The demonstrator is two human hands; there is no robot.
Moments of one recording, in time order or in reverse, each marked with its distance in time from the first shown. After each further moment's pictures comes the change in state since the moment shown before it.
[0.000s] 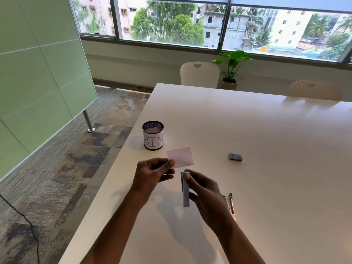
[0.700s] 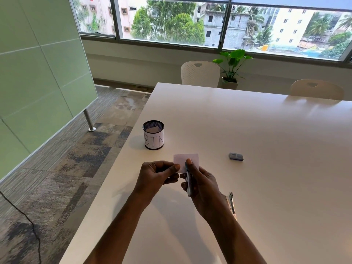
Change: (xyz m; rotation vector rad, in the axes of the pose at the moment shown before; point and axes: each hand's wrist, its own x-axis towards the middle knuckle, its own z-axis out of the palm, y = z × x) left_hand -0.004 -0.006 0.002 0.071 -0.078 0.021; right_hand 0.010 -0.018 0.021 0.192 0.060 0.059
